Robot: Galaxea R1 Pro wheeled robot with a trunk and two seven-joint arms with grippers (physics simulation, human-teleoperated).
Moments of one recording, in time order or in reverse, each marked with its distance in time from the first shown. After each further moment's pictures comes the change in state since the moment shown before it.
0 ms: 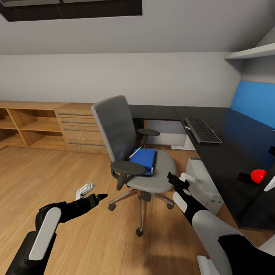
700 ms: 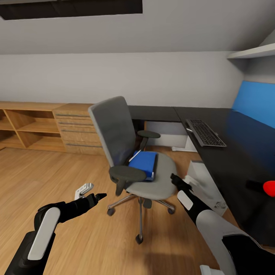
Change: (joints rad) left arm 0.000 0.000 0.014 0.000 0.000 -0.001 -0.002; right arm 0.000 -0.035 0.000 0.000 -0.205 0.060 0.050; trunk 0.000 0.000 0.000
